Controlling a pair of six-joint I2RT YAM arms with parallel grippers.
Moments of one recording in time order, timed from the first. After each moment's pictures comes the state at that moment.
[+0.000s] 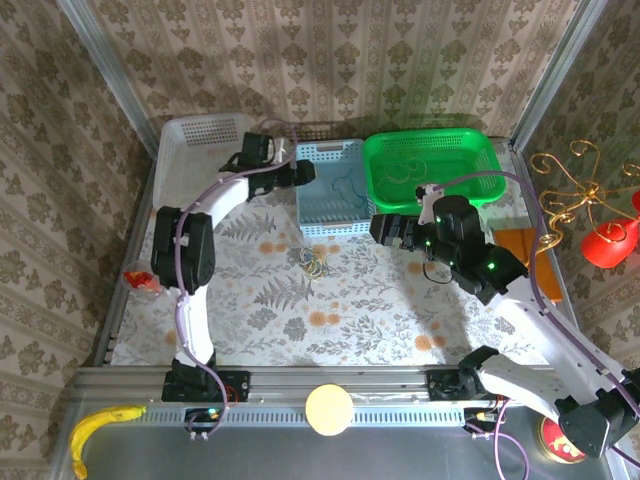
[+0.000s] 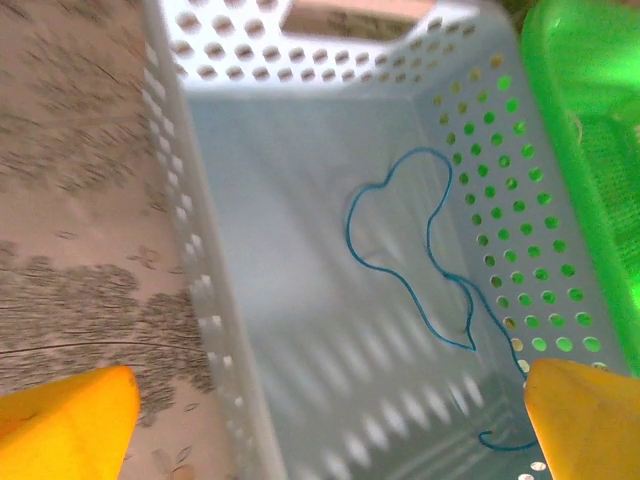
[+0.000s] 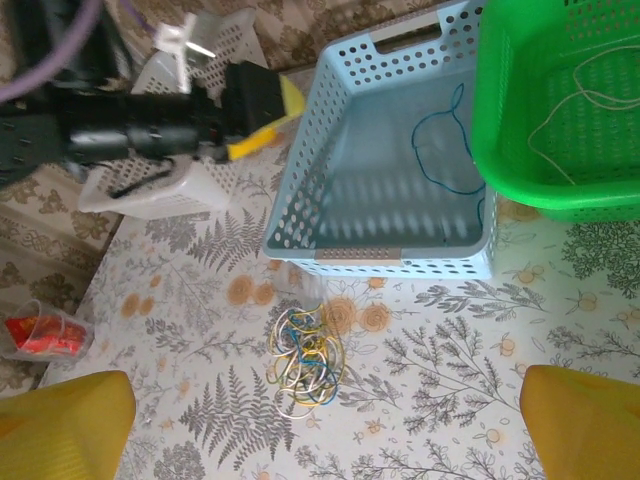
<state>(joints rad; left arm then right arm) -0.31 2.03 1.62 -0.31 0.41 -0.35 0.50 0.98 0.96 -0.46 -0.04 0.53</state>
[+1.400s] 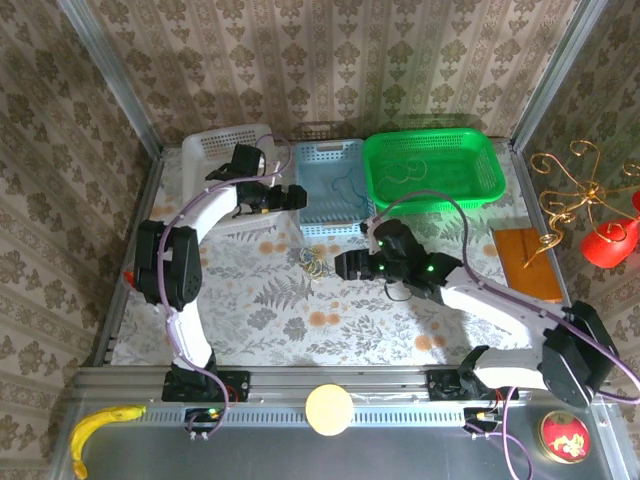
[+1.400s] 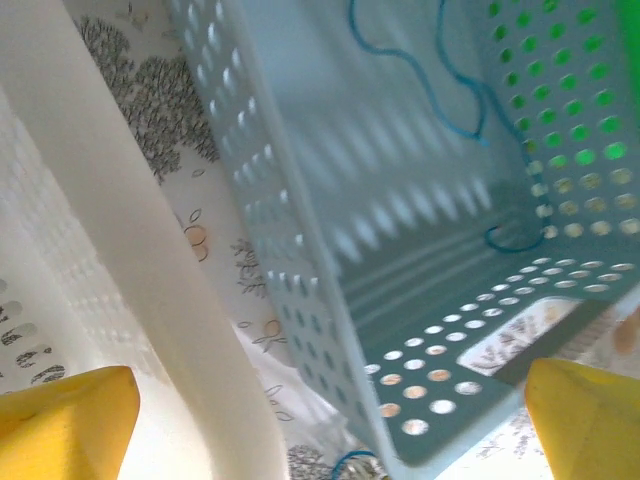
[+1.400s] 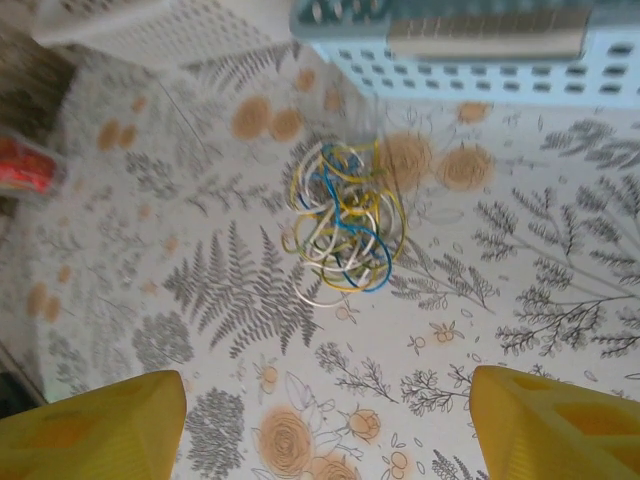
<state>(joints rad) -0.30 1.87 1.45 -0.55 0.48 -0.22 0.72 1.27 0.80 -0.23 -0.10 0.56</state>
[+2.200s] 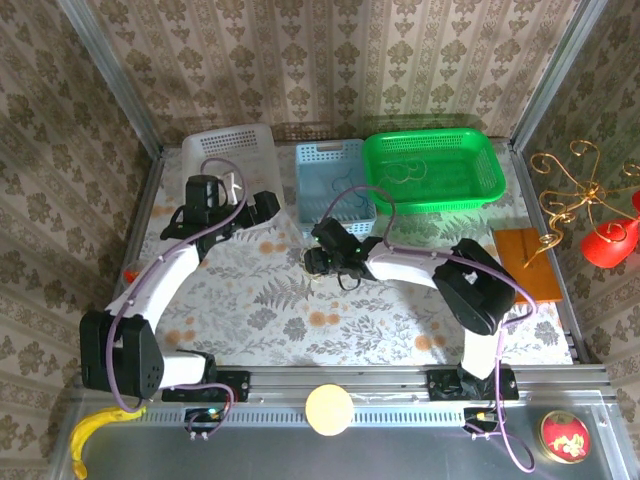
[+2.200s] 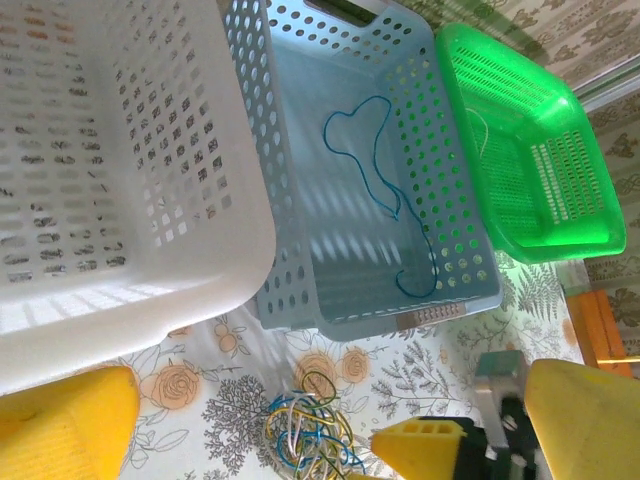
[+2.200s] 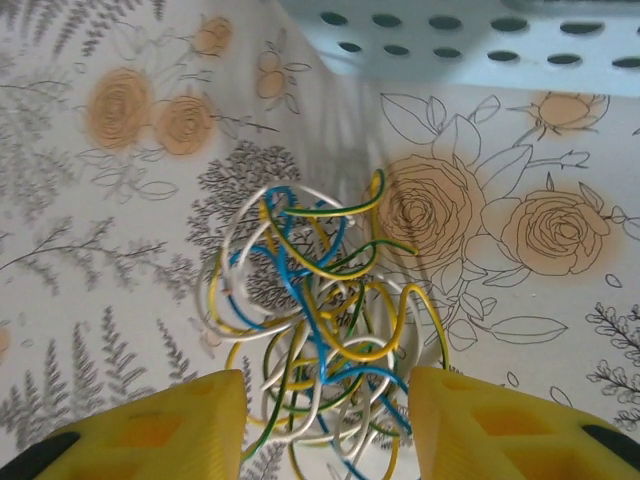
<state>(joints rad) -0.23 1.29 0.93 -0.25 0.43 -0.51 0.81 1.86 1.14 -0.18 0.07 0.62</state>
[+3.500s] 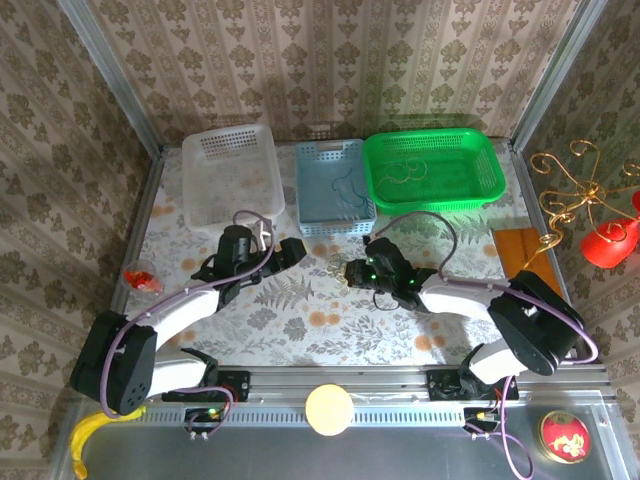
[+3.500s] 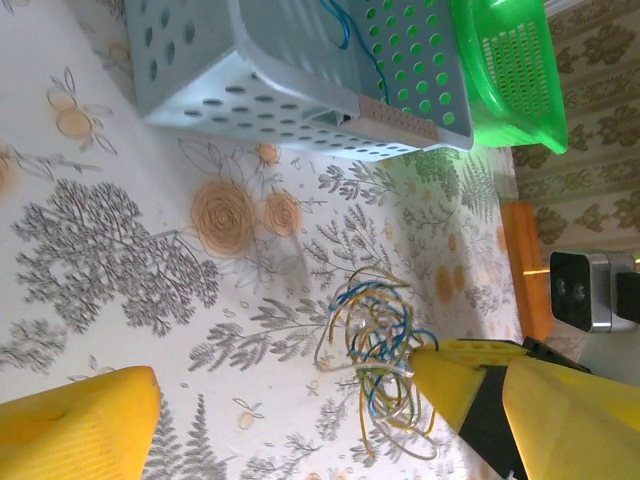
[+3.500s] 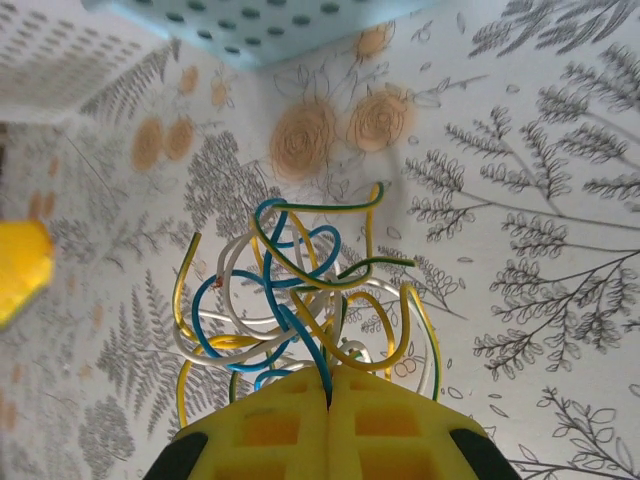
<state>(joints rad) -0.49 1.23 0.49 0.20 0.44 -0.84 0.70 1.46 0.60 0.19 -0.05 0.84</state>
